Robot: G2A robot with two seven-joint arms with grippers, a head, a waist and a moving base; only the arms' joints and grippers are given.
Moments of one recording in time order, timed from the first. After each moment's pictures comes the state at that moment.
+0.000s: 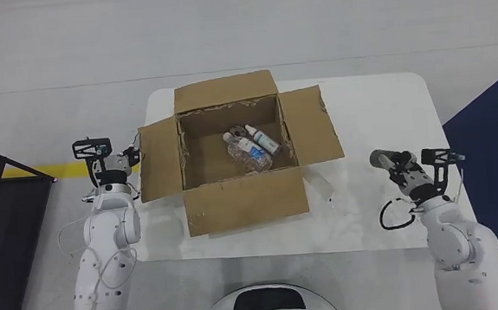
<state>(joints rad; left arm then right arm) 1.58 -1.34 -1.61 -1.64 1.50 0.14 0.01 -1.84 -1.27 1.89 -1.78 -0.95 -0.30 0.32</state>
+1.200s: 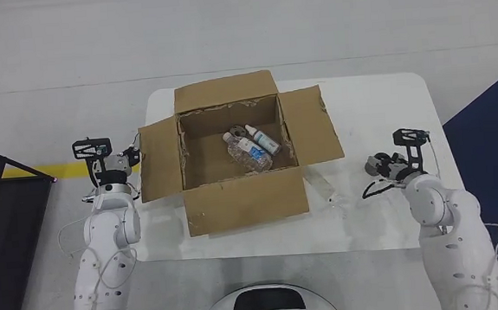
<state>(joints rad) 1.58 -1.34 -1.61 -1.64 1.50 0.14 0.01 -1.63 -1.25 1.75 -1.74 -1.13 -0.01 0.78</state>
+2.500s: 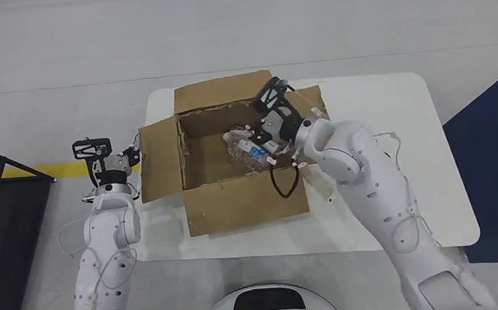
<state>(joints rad) 1.58 -1.34 -1.61 -1.64 1.50 0.14 0.01 -1.06 -1.32 1.08 -1.61 -1.01 -0.41 0.60</state>
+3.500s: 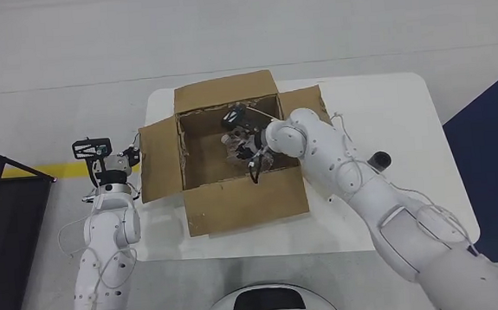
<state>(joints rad) 1.58 -1.34 -1.61 -1.64 1.50 0.14 0.01 -0.68 -1.47 0.70 -0.85 -0.82 -0.39 0.78</state>
